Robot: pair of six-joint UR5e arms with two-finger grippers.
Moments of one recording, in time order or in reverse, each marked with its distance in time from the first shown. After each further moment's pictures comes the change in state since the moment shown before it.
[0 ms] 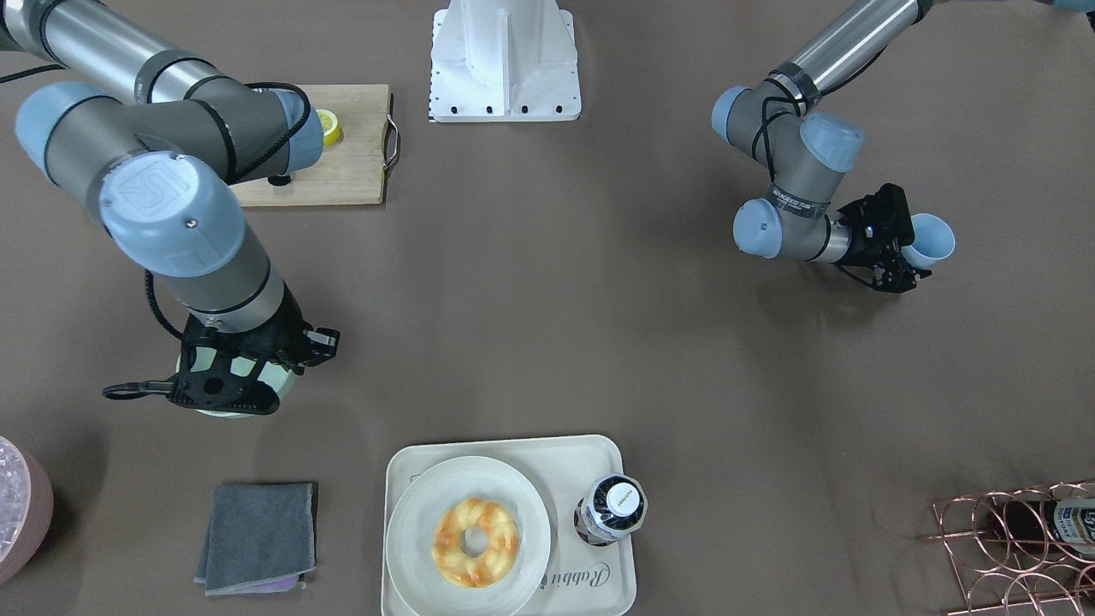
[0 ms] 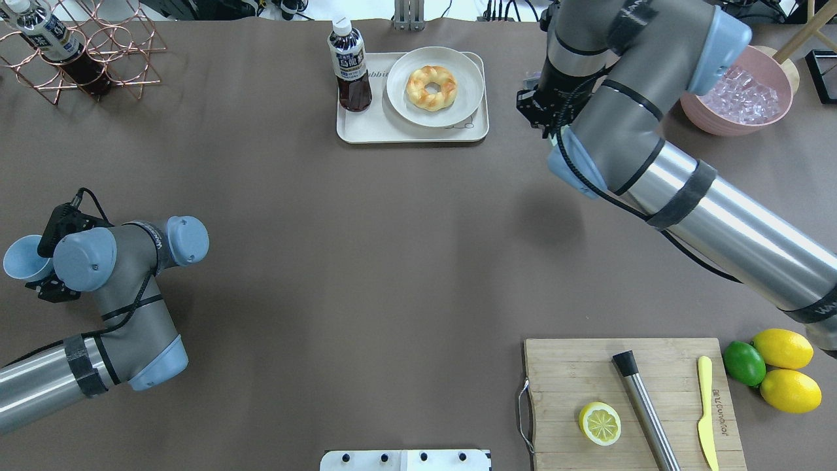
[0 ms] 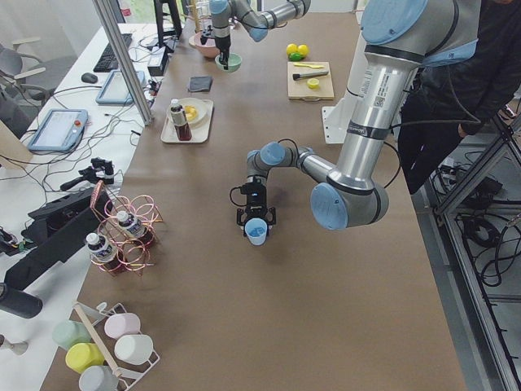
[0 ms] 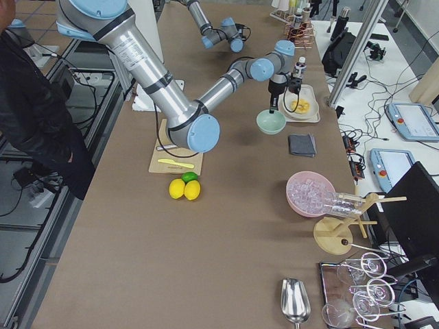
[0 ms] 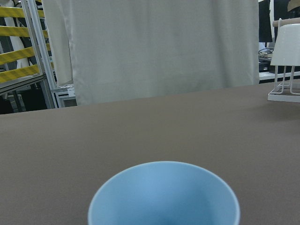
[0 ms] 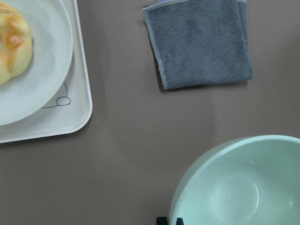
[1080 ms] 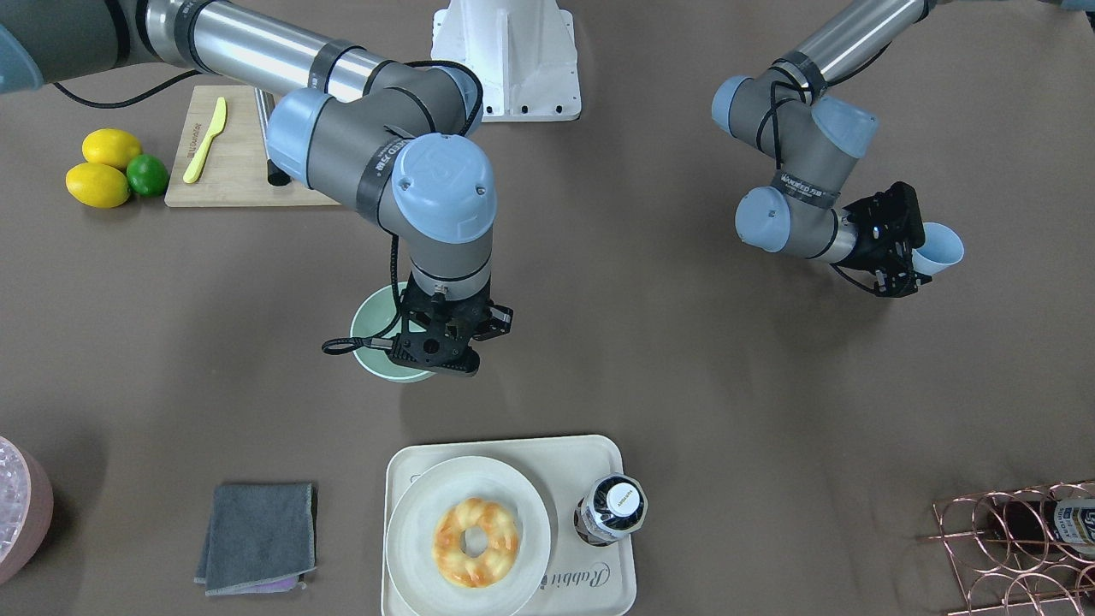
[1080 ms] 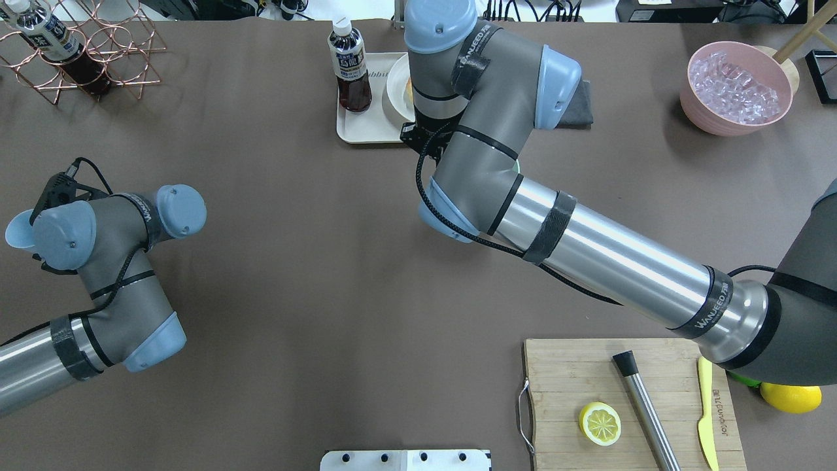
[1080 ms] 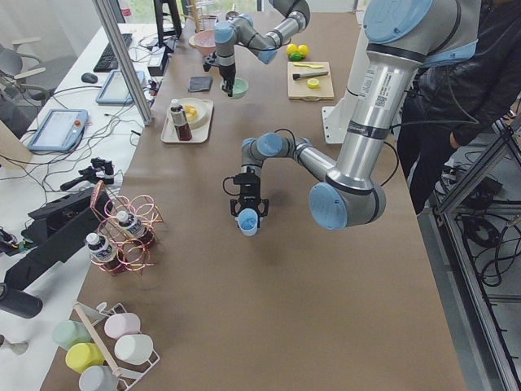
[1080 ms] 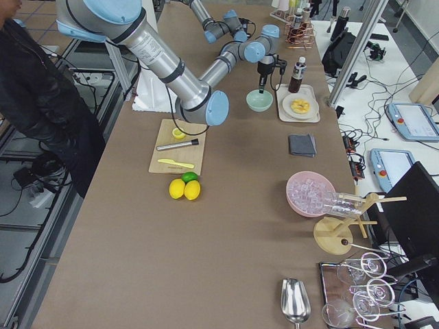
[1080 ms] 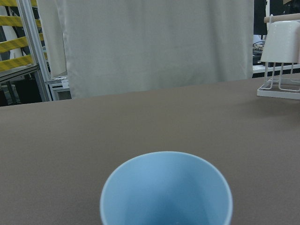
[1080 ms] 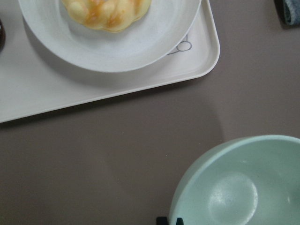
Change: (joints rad) left arm -0.054 -0.014 -0.094 -0.016 -0.001 0.080; right arm -0.186 0.243 -0.195 0.042 -0.096 0.276
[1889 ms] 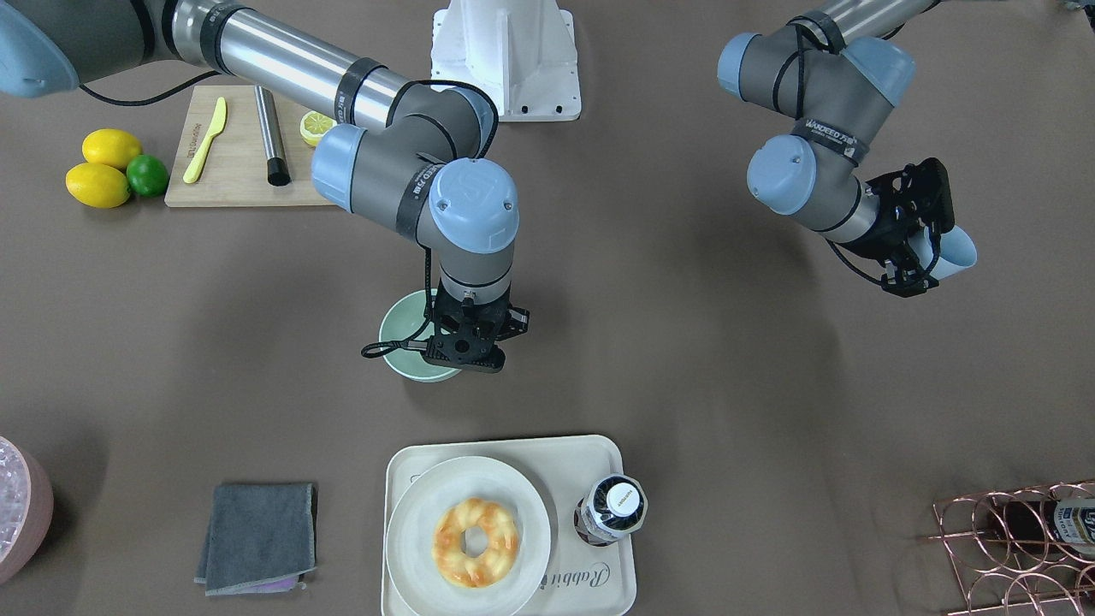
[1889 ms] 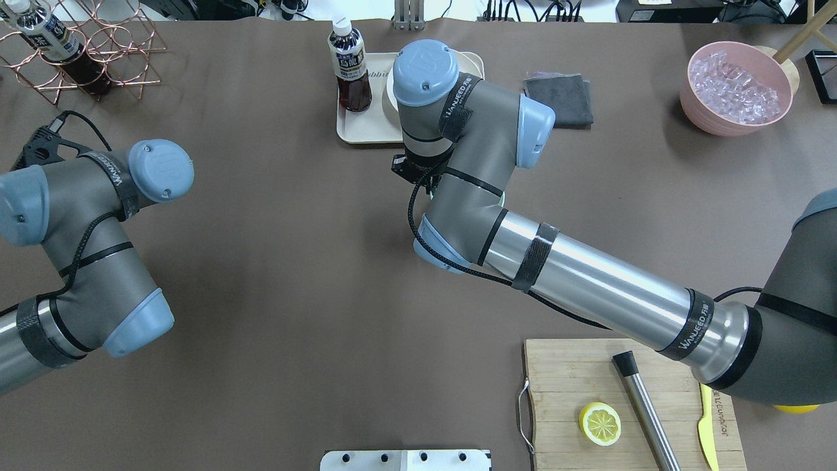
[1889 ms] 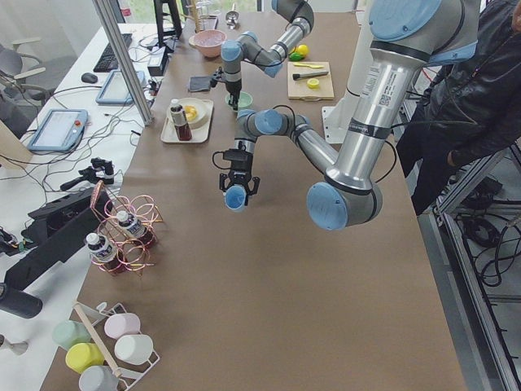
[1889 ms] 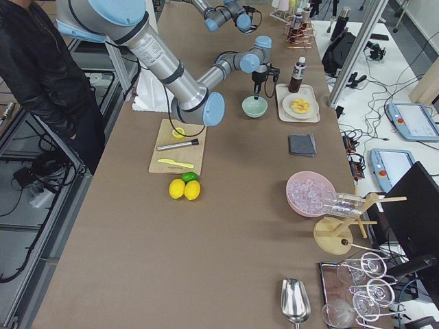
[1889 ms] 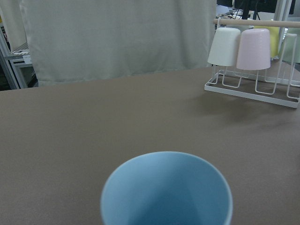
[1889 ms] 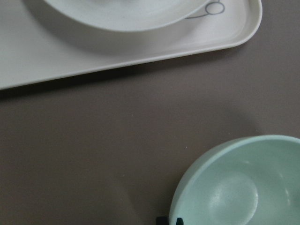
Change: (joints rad) left arm -0.072 -0.018 -0.182 0.001 0.004 0.121; right arm -0.067 -0.010 -0.091 0.135 -0.042 0.024
